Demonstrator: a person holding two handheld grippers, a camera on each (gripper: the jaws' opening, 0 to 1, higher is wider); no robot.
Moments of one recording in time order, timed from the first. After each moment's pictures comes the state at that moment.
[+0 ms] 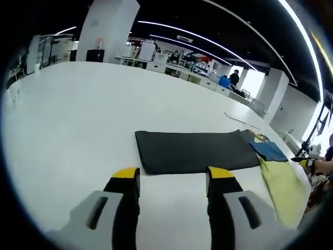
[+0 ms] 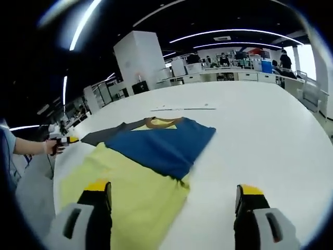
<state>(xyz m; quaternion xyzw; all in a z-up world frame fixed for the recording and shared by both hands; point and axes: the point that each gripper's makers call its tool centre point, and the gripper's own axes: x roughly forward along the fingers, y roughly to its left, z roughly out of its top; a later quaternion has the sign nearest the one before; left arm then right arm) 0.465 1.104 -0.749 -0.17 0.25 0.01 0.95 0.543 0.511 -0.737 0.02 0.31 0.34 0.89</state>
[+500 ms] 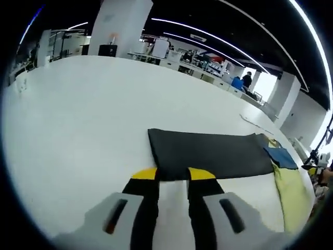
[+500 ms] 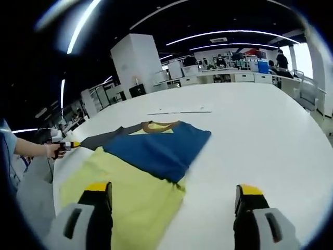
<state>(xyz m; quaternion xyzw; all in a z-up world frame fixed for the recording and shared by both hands) 0.474 1.126 -0.770 -0.17 0.27 0.08 0.95 0.548 0.506 -0.730 0.03 0.30 0.33 0.89</state>
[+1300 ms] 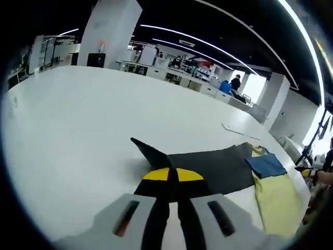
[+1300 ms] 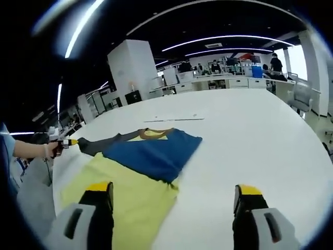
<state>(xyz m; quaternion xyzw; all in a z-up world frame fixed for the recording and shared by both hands) 0.513 1.060 -0.707 -0.15 0.23 -0.02 0.96 0.539 0.485 -0.712 0.05 0.28 0.31 0.91</state>
